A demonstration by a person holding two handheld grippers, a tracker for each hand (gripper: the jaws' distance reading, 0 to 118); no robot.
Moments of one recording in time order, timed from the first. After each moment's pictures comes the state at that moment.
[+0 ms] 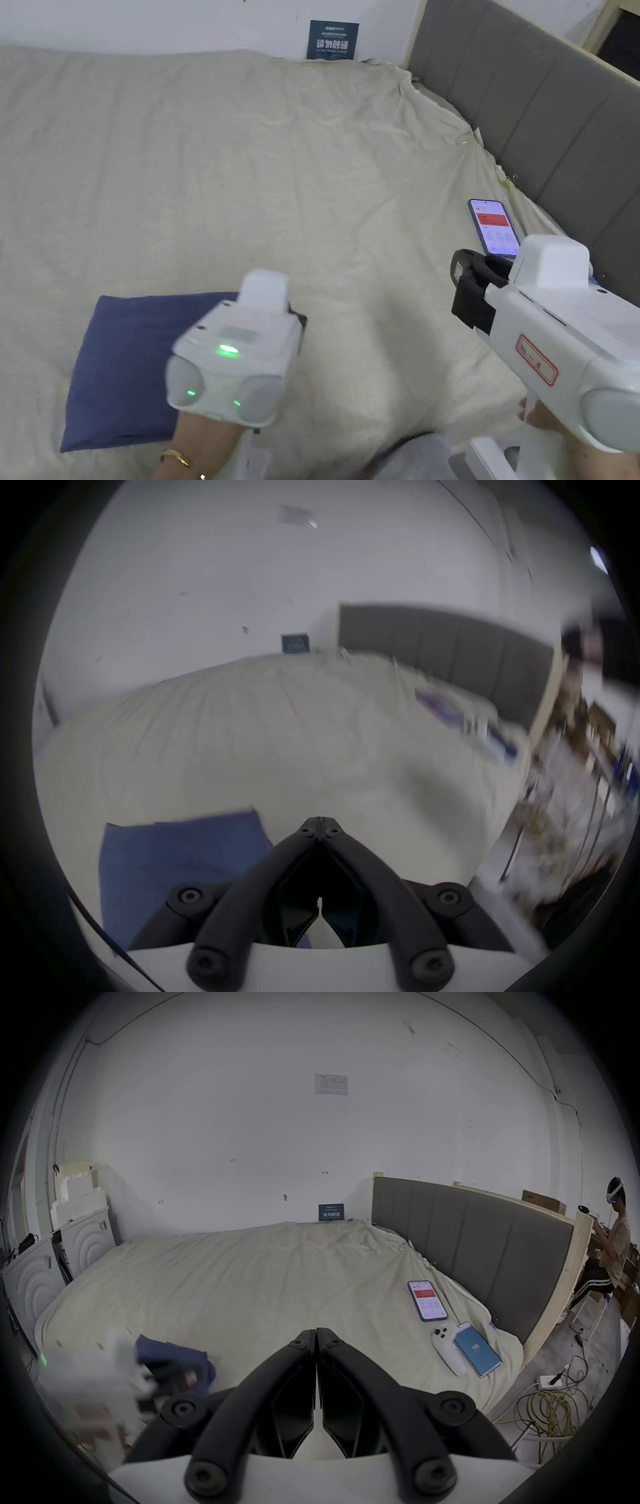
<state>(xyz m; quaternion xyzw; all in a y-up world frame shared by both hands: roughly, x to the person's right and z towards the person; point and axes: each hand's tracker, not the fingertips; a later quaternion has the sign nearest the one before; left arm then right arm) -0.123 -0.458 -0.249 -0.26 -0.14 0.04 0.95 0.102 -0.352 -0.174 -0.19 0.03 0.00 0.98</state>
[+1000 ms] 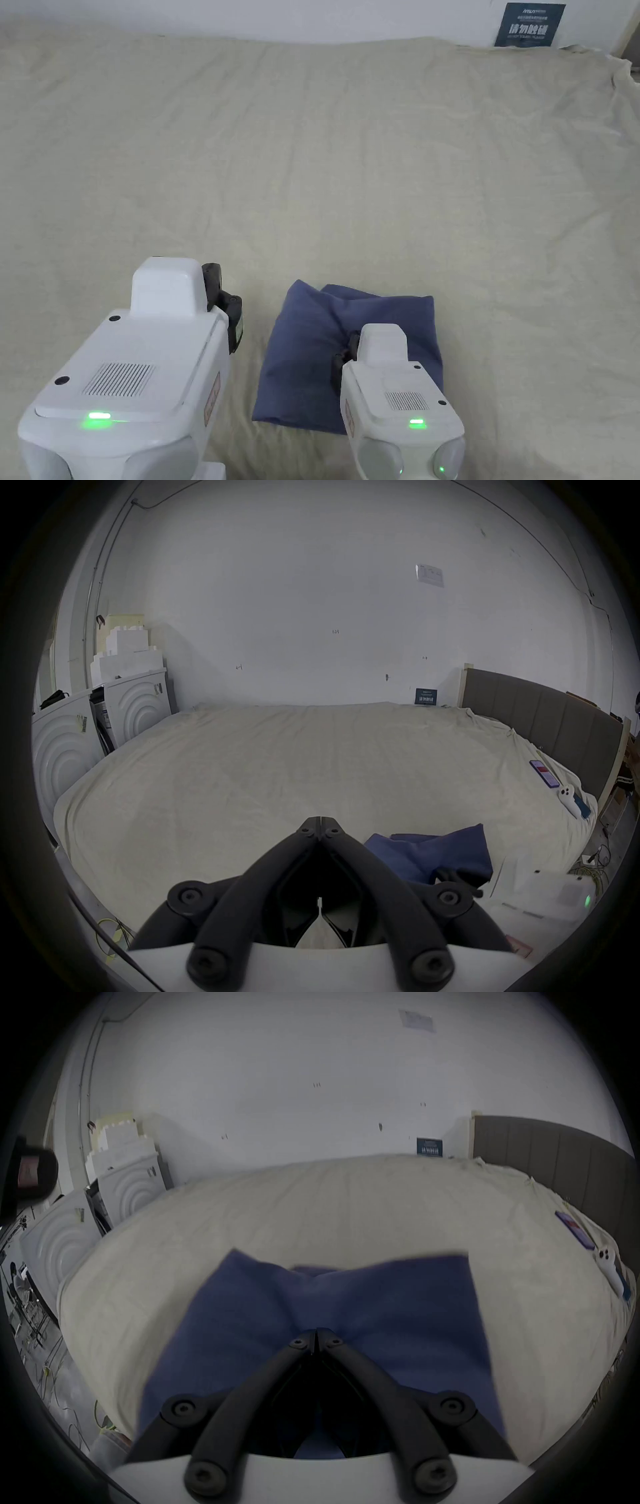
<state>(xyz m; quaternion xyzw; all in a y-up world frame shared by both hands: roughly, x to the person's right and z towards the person) -0.319 -0.432 -0.177 -0.20 0.09 0.01 0.98 -0.141 -0.570 -0.246 -0.30 0.15 0.00 0.94</state>
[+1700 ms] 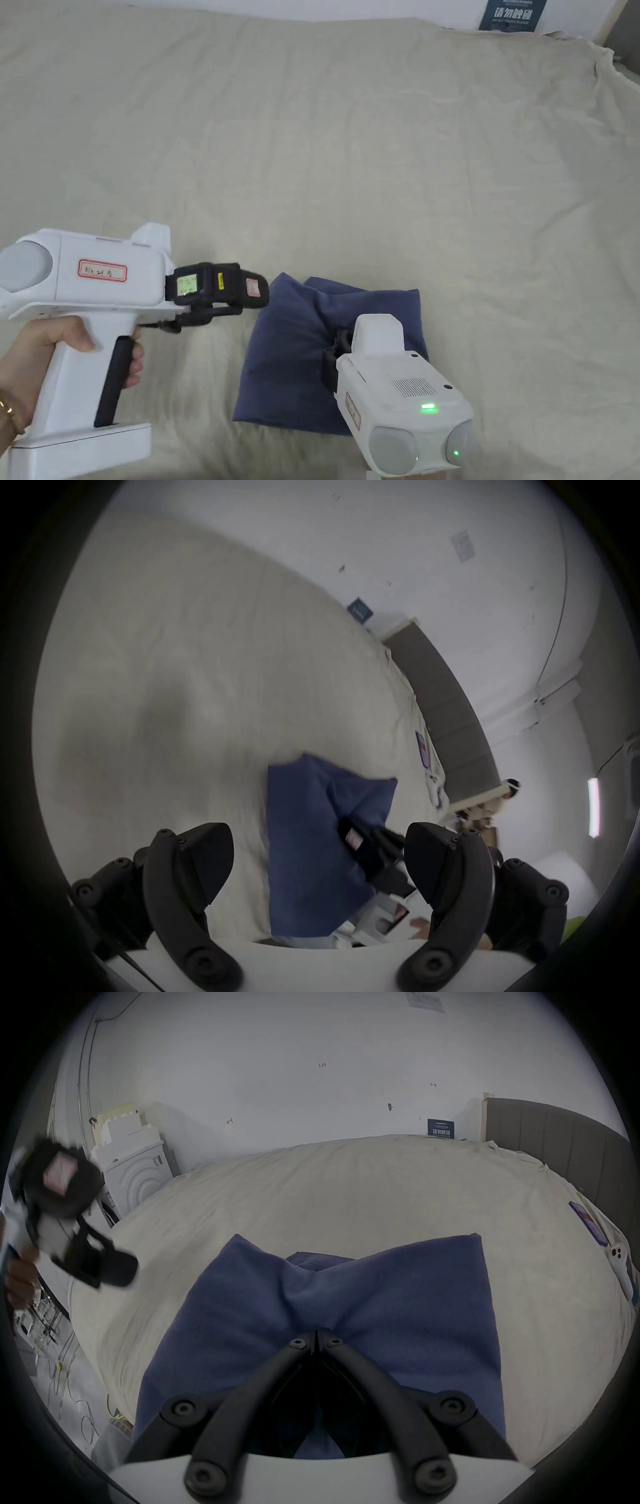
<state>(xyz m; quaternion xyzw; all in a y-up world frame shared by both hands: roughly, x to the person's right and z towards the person) -0.439 -0.497 -0.296 -0.47 -0.23 0.34 0.78 -0.131 -0.555 -0.260 -0.33 0.18 -0.01 0.93</state>
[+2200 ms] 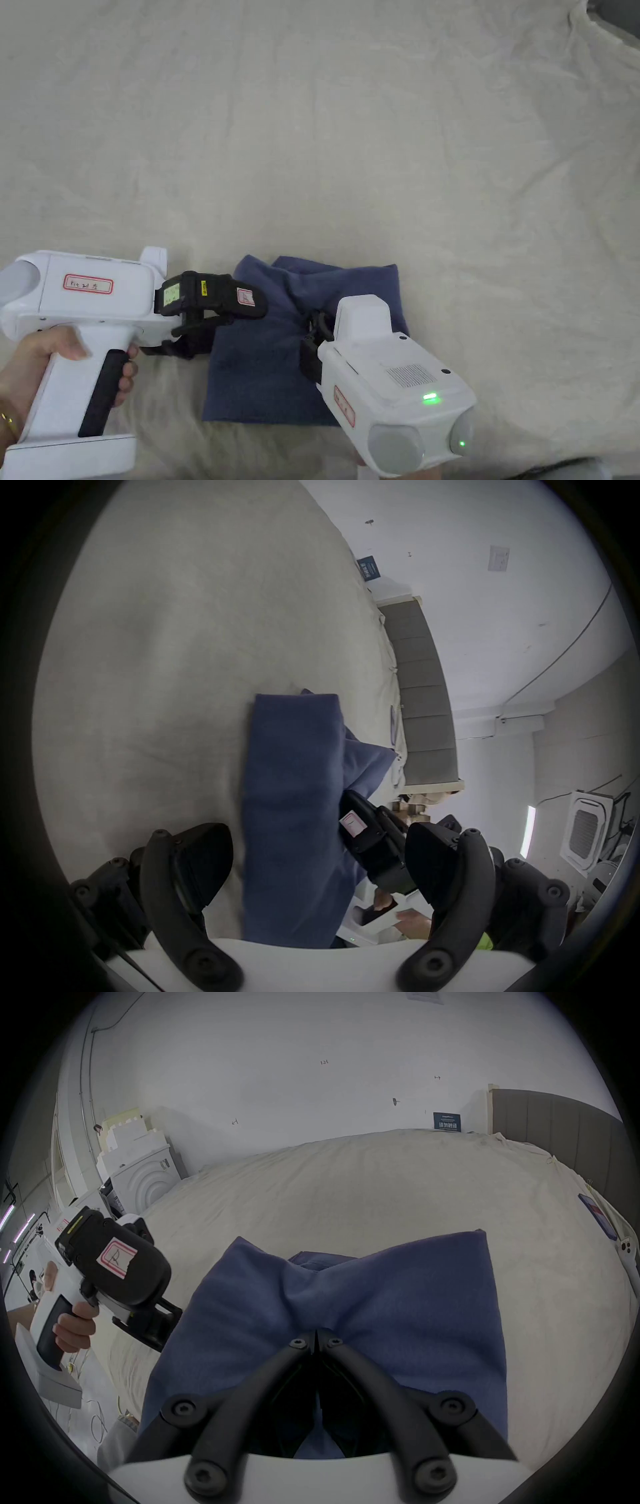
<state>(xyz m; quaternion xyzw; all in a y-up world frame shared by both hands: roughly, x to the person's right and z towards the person) -0.413 -0.565 -0.325 -0.51 -0.31 0.43 0.68 -0.122 -0.556 -0.267 -0.34 0.20 -0.03 0.92</state>
